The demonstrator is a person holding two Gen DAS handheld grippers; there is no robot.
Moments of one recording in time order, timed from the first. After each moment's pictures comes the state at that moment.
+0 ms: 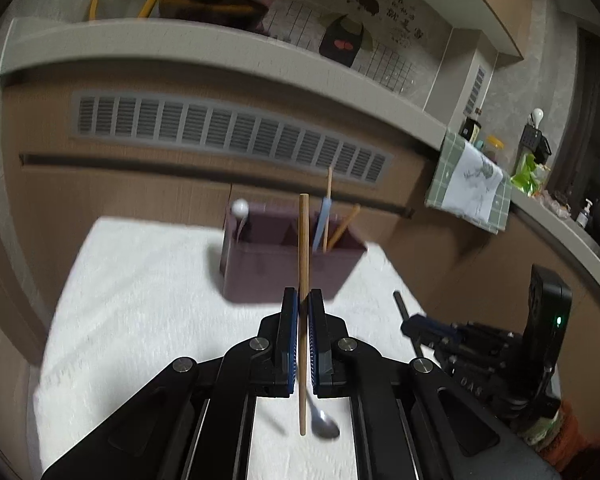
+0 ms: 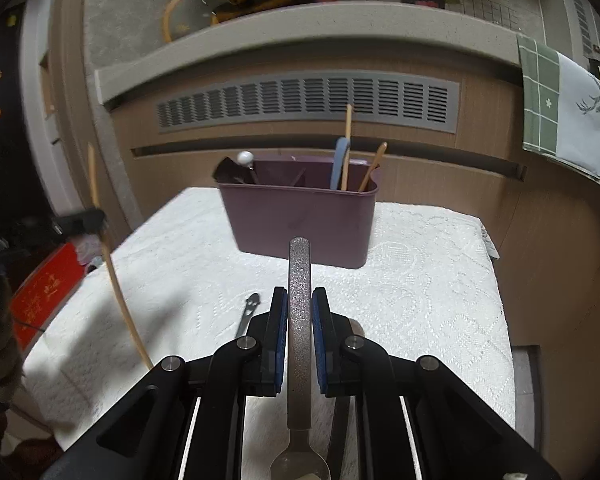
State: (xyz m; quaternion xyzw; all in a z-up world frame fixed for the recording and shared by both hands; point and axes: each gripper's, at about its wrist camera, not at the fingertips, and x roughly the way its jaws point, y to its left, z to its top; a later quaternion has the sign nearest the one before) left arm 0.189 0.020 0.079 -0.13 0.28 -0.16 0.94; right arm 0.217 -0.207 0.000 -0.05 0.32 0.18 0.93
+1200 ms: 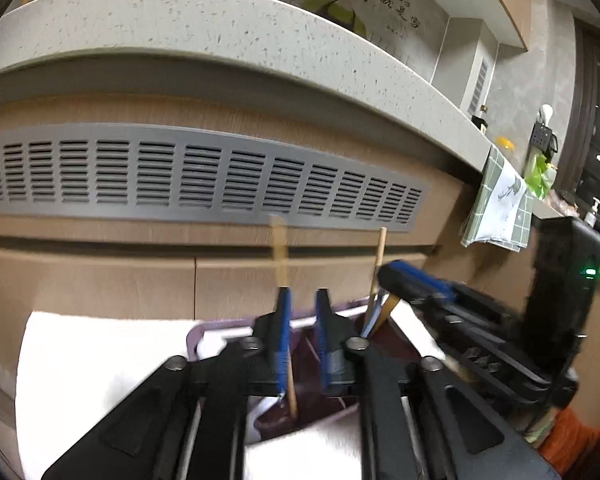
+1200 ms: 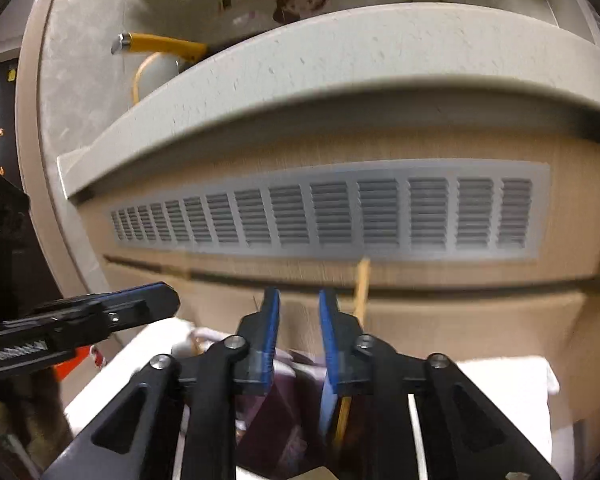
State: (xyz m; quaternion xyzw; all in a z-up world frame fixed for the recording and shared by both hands) left arm 0.374 -0.005 0.061 -0.11 0.27 -0.20 0.94; right arm 0.392 -0.187 0.028 0.02 0.21 0.21 0.95
